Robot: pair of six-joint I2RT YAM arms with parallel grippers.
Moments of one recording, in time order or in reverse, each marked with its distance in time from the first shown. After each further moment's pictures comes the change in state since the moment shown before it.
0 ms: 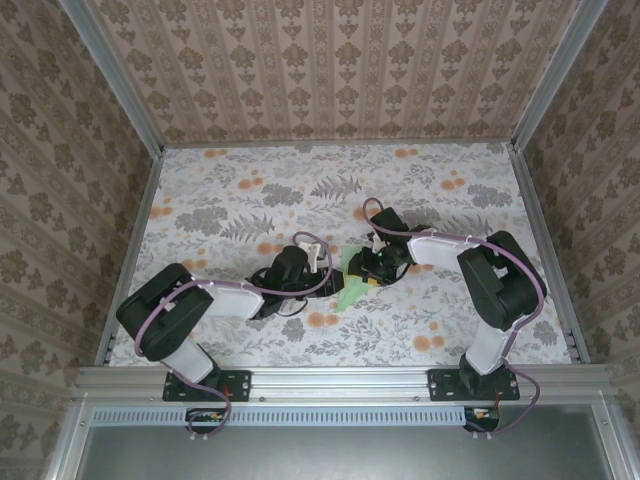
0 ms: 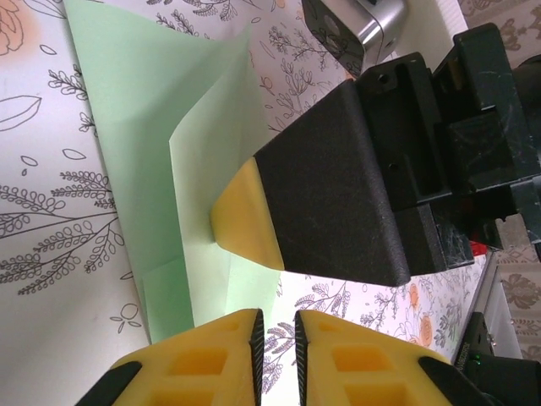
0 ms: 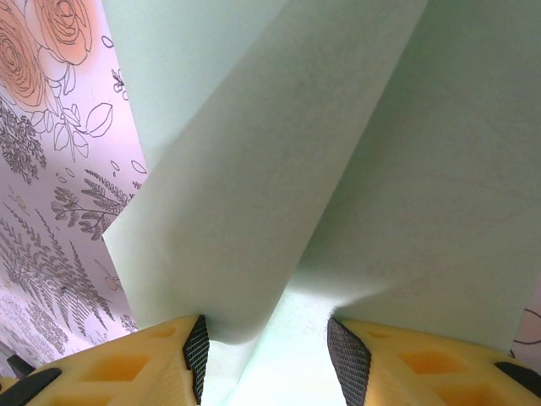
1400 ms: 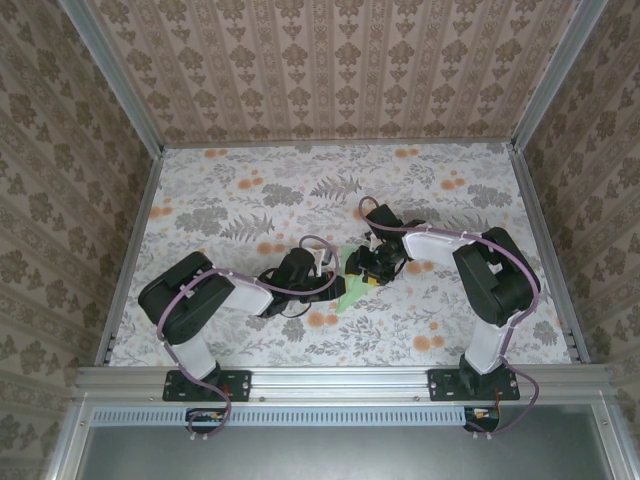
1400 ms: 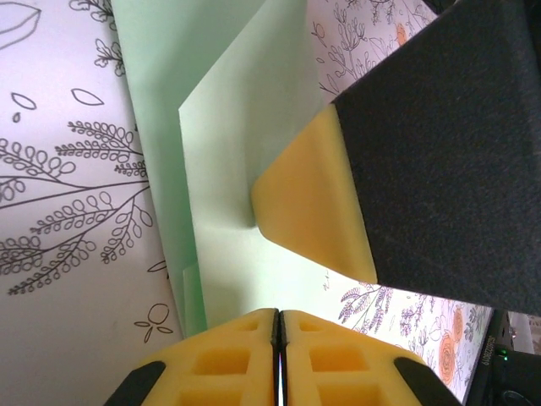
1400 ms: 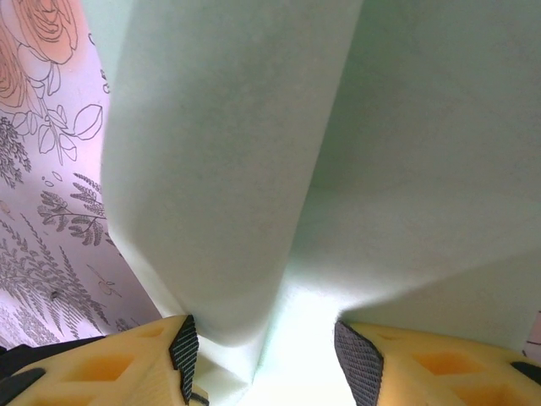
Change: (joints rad) left arm 0.000 0.132 0.027 0.029 0.038 -0.018; right arm 0.018 0.046 0.066 -0.085 0.019 -0.004
